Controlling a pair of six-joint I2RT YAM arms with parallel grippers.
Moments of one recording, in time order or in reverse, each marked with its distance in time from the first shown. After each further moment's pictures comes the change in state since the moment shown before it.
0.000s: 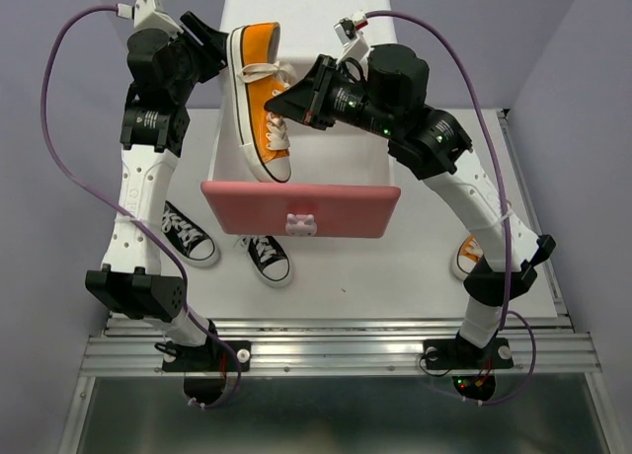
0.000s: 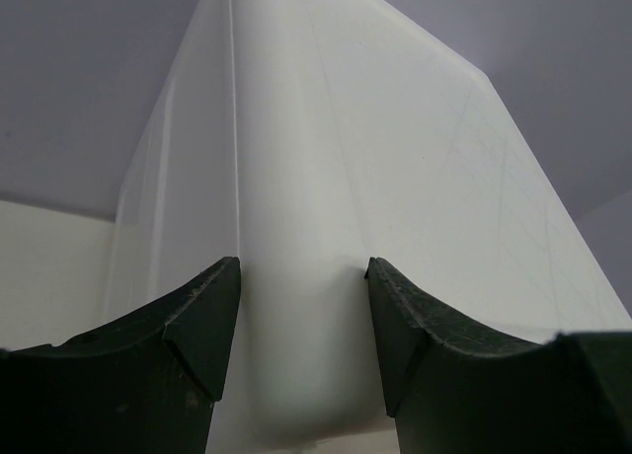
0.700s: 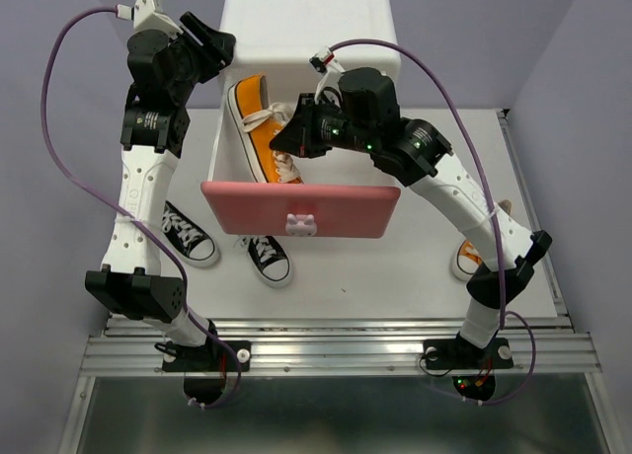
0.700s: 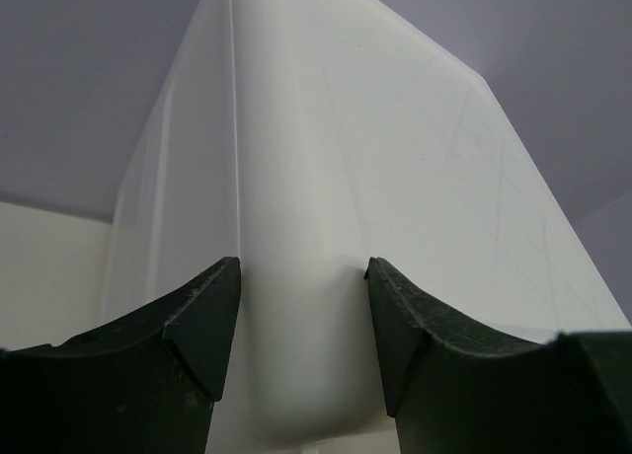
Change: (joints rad) left arm 0.000 -0.007 -0.019 0.020 -0.003 -0.010; right arm 0.033 -0.023 -0.168 -0.081 -0.021 -0.236
